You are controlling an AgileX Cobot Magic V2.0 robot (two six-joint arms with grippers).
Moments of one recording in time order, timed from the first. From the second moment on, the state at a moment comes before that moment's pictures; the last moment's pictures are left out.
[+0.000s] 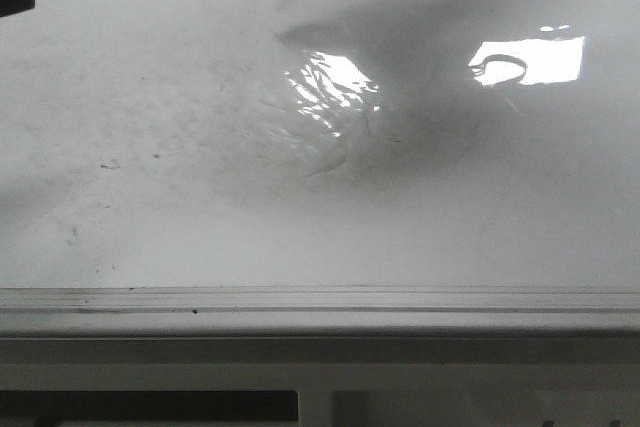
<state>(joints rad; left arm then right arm) -0.86 0.72 -0.25 0.00 -0.34 -0.03 0.68 1.07 -1.05 0.04 0.46 0.03</state>
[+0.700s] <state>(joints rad) -0.86 0.72 -0.29 -0.01 -0.28 0.00 0.68 1.15 -1.06 0.04 0.61 0.05</state>
